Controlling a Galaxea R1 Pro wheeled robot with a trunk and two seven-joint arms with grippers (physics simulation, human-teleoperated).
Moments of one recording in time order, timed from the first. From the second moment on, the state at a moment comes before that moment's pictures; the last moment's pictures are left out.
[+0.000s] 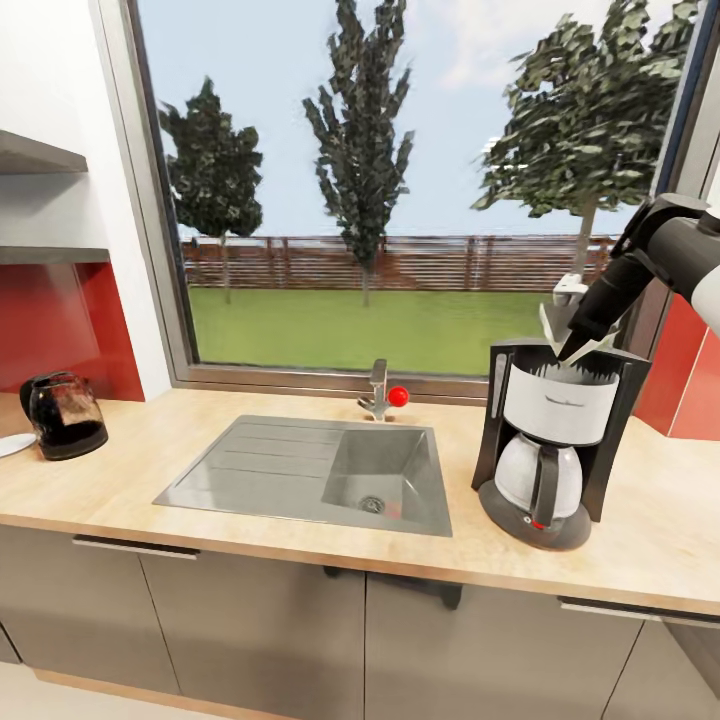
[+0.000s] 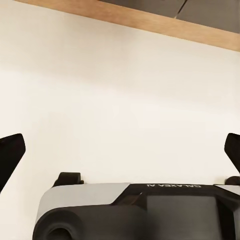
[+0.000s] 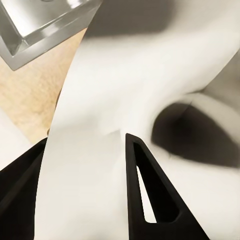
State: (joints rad) left arm 0.01 -0.10 0.04 -0.40 0.00 -0.11 0.00; right arm -1.88 -0.35 0.91 -0.24 0.53 0.56 1.55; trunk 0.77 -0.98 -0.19
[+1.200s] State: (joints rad) left arm 0.01 -0.10 0.04 -0.40 0.00 -0.11 0.00; right arm -1.88 -0.35 0.91 -0.24 0.53 0.56 1.55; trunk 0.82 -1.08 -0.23
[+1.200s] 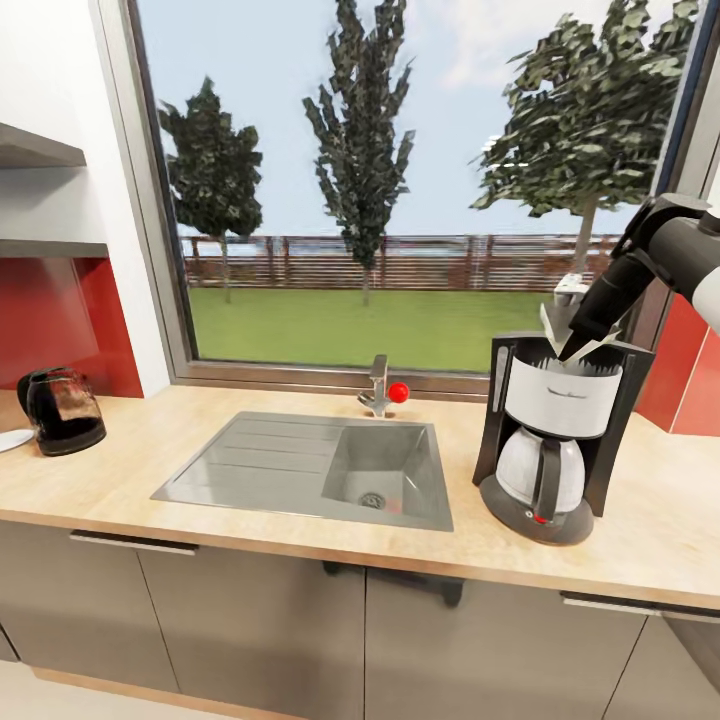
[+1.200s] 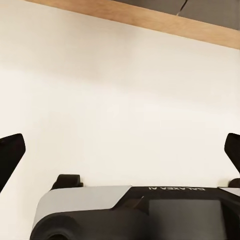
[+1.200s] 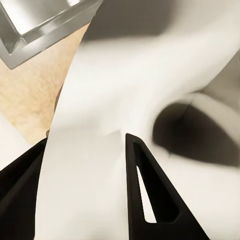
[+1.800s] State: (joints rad) left arm 0.01 -0.10 0.04 -0.40 0.00 -0.11 0.00; right arm -1.88 -0.35 0.92 -0.24 0.53 0.56 1.55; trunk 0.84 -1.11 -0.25
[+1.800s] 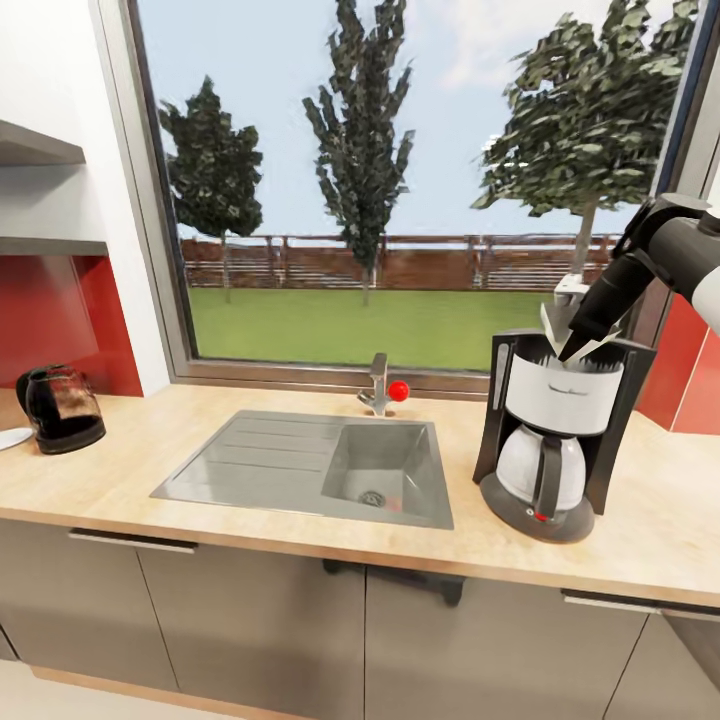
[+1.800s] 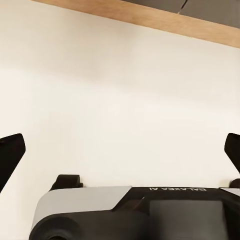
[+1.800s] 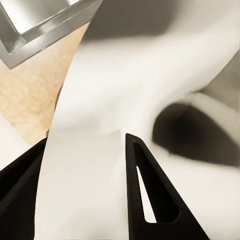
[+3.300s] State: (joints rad) left arm 0.01 -0.10 0.04 -0.40 0.00 -0.11 0.00; right arm -1.88 -0.35 0.91 -0.24 0.54 0.56 1.55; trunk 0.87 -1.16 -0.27
